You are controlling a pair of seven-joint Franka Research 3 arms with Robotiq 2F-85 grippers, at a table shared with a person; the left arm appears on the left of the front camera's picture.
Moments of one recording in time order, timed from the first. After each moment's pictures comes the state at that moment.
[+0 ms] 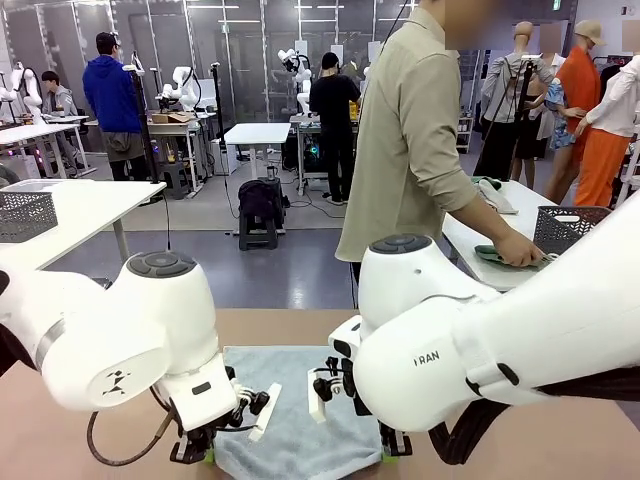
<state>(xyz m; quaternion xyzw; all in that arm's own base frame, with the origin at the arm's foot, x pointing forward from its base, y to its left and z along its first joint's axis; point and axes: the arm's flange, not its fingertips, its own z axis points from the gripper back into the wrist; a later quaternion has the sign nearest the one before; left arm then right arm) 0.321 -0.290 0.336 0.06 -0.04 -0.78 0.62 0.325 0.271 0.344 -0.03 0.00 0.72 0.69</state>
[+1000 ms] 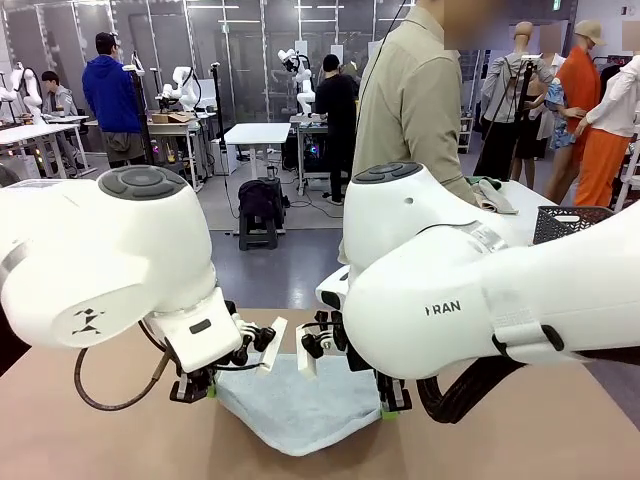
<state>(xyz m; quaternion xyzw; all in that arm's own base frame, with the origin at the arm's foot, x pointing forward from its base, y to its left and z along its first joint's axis) 0.312 -0.296 0.436 0.12 -0.09 -0.76 0.63 0.316 0.282 0.422 -0.07 -0.01 0.72 0.69</state>
